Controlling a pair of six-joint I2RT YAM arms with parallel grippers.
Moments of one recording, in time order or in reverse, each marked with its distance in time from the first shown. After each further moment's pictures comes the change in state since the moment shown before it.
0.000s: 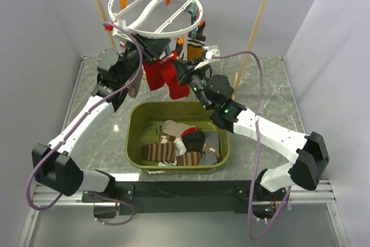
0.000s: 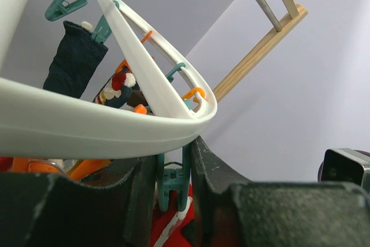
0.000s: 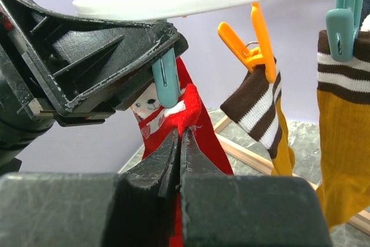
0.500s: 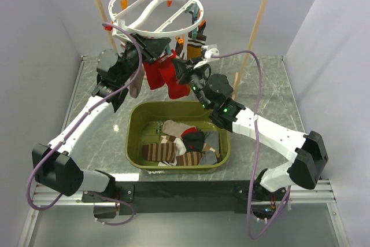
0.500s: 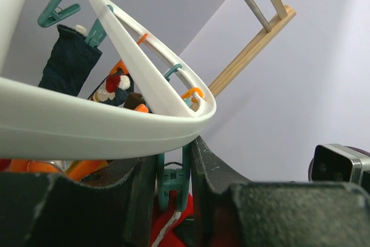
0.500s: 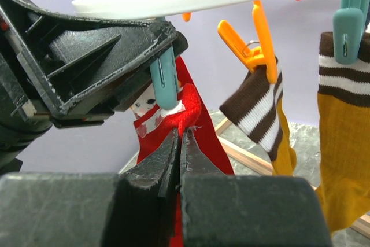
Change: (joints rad) left arm 0.003 0.000 -0.005 0.026 0.019 -0.013; right arm -0.002 0.008 0.006 0.006 -0.006 -0.007
